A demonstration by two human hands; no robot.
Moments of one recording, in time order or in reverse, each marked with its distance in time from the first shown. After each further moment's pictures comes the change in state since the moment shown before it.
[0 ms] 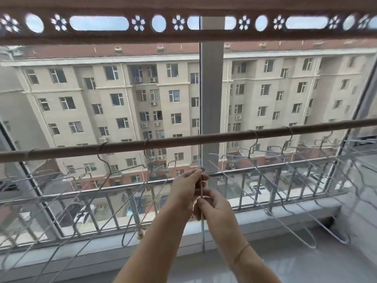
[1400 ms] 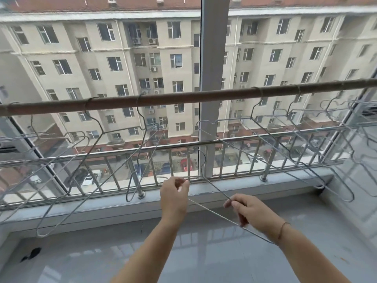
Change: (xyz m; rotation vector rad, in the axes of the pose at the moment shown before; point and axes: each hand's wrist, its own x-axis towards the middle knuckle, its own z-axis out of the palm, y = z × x) left_hand -0.015 -0.124 -0.058 0.783 0.356 0.246; right_hand -0.021 0.078 -0.124 -0.453 -0.288 0.364
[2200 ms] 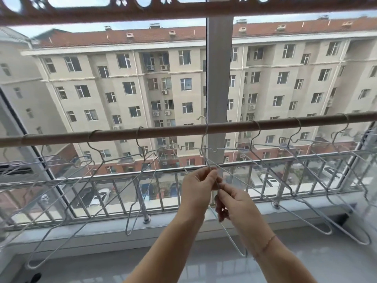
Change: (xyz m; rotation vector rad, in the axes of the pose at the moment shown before) left_hand 0.005 0.132 0.002 -0.631 -0.250 0.016; right_hand 0.010 -0.105 0.014 0.469 0.147 -0.289
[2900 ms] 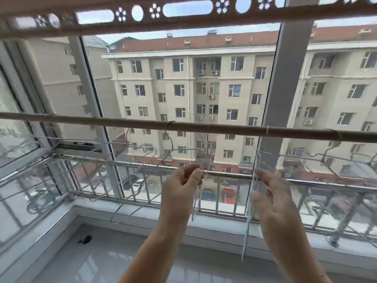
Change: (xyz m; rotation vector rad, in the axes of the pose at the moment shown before) left_hand -0.051 0.037 -0.134 0.069 0.350 0.247; right_hand -0.026 -0.027 0.064 -0.391 0.024 -0.399
